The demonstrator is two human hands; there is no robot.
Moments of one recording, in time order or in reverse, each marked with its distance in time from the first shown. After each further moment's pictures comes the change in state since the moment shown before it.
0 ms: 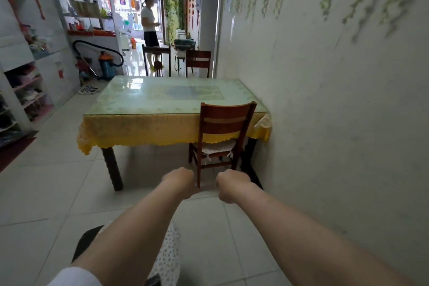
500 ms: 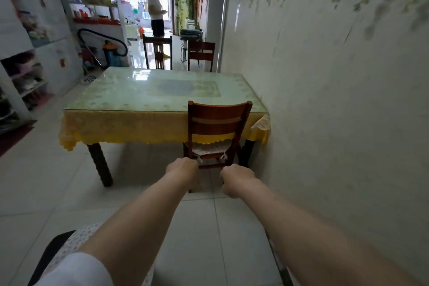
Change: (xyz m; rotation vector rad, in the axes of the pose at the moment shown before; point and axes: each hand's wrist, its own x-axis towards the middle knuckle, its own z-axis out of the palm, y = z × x) left_hand 0.116 0.110 -0.032 -0.020 0.046 -0.046; right_hand 0.083 0.141 -0.010 0.025 0.008 -0.033
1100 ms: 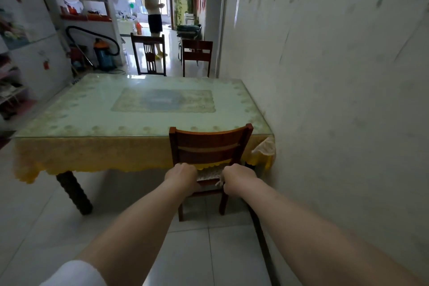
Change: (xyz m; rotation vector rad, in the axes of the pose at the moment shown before) left_hand 0.250 0.042 -0.071 0.002 -0.040 0.035; right_hand 0.248 0.115 -0.073 0.025 -0.022 -0.002
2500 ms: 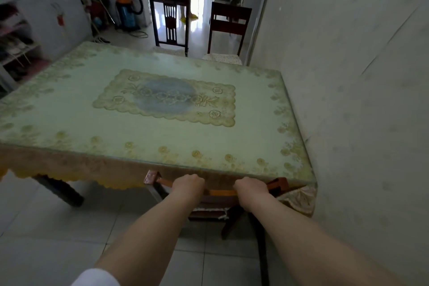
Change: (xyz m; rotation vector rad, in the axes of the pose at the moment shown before) left_hand 0.337 -0.012 -0.018 0.022 -0.200 -0.061; right_hand 0.357 0.099 -0.018 -0.173 -0.237 -0.178
